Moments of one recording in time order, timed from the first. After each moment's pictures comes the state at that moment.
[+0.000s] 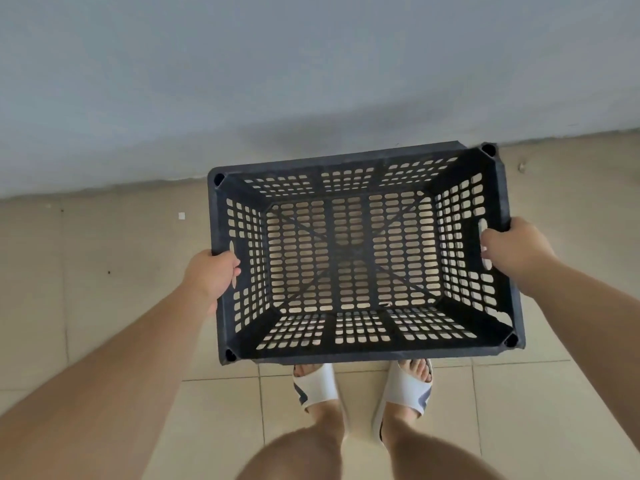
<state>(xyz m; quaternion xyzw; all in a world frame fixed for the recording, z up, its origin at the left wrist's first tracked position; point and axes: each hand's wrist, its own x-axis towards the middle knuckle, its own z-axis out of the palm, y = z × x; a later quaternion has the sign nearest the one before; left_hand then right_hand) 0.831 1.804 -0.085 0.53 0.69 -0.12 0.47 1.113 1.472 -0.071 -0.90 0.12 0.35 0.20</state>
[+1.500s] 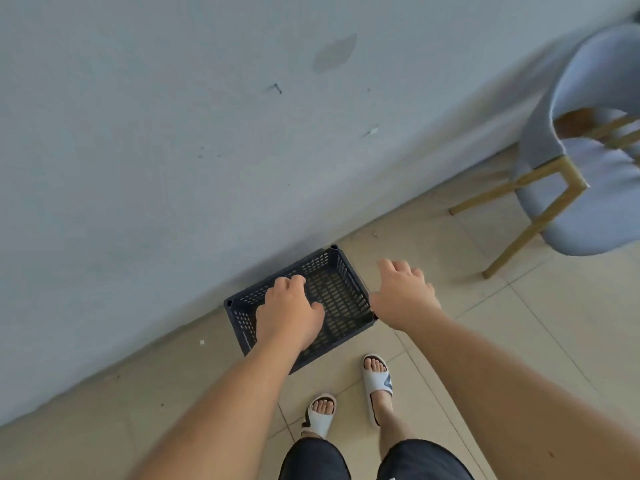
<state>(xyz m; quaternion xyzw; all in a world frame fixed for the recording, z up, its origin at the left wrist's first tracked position) 0.927 1.607 0.428 0.94 0.21 -0.22 0.18 0.994 1.427 0.453 -0.94 -0.04 0.33 0.12</state>
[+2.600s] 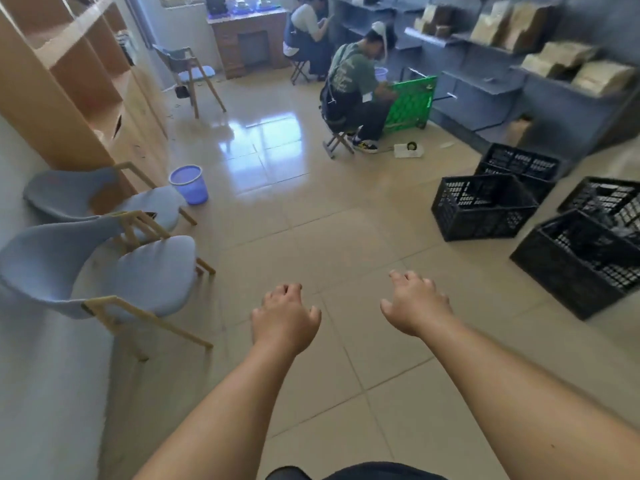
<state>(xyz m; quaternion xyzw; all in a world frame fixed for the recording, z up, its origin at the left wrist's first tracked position) 0.636 1.007 0.624 0.85 -0.50 -0.18 0.02 0.436 0.920 0.641 -0.76 0.61 0.10 0.20</state>
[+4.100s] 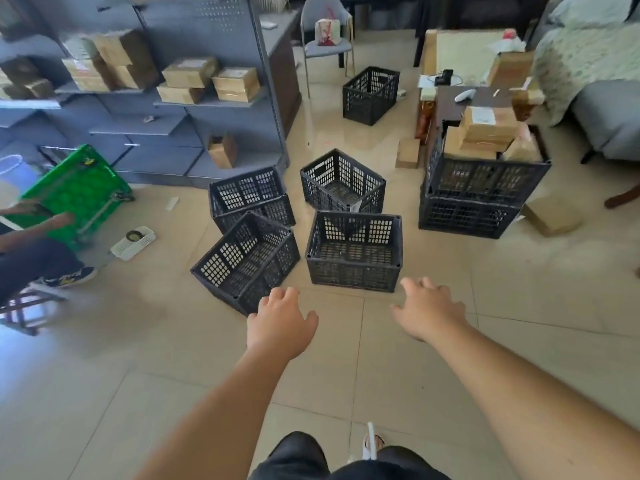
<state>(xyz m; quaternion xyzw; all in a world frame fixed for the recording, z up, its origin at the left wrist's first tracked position) 0.075 0.288 0.600 0.49 -0.85 -0.17 -0.10 -0.127 0.421 0.597 -0.34 0.91 0.02 0.24</state>
